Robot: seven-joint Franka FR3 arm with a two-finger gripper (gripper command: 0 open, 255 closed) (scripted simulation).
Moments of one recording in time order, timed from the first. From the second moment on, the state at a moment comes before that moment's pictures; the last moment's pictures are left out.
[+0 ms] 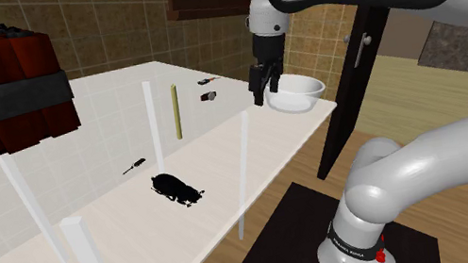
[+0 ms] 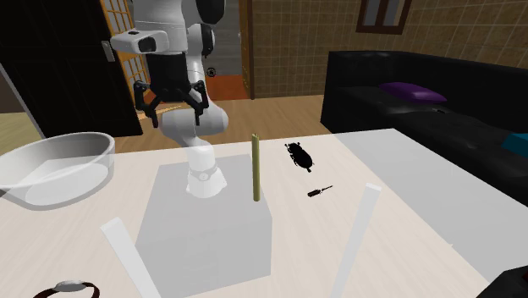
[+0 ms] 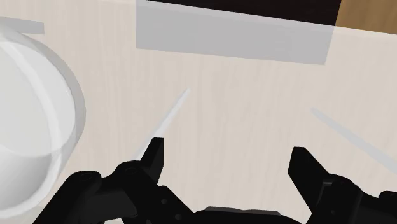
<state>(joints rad) -0.02 -0.79 0.02 -2.30 -0.04 1.49 -0.03</state>
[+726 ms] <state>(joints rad) 0.03 -0.72 0.23 -2.30 0.09 1.58 0.20</state>
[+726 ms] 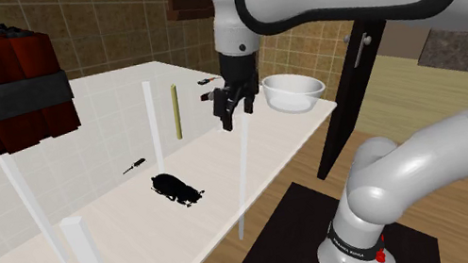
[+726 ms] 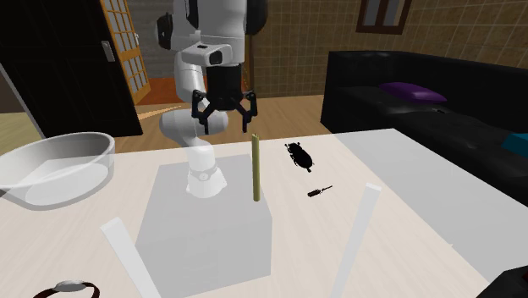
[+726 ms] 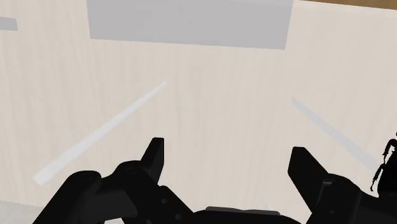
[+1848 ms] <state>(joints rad) 0.04 -0.38 0.59 -2.12 0.14 1.78 0.62</state>
